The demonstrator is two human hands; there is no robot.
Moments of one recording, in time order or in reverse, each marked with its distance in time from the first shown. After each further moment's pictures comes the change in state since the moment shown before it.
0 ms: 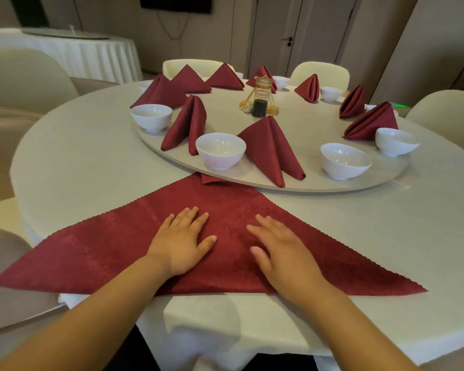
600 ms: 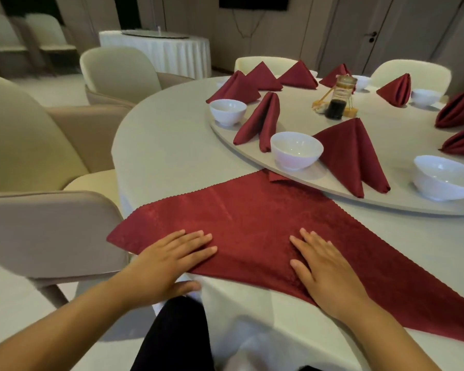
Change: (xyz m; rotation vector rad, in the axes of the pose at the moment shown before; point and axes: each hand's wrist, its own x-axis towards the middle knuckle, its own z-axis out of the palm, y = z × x) left_hand -0.101 -0.114 0.013 0.276 0.279 0.371; right_hand 0.017 -0.016 0.030 -0.207 -0.335 -0.024
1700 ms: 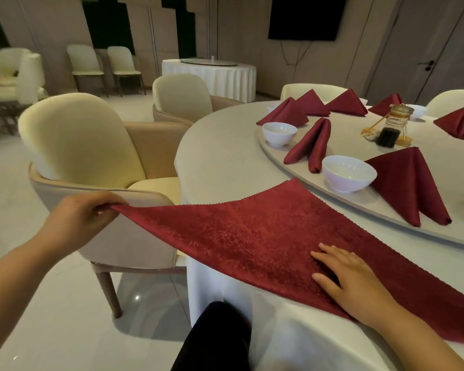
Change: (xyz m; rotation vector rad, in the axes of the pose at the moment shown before) left_hand -0.126 -0.073 -0.109 -0.247 0.438 -0.743; right_hand 0.014 -0.030 -0.009 -0.016 -0.042 -0.163
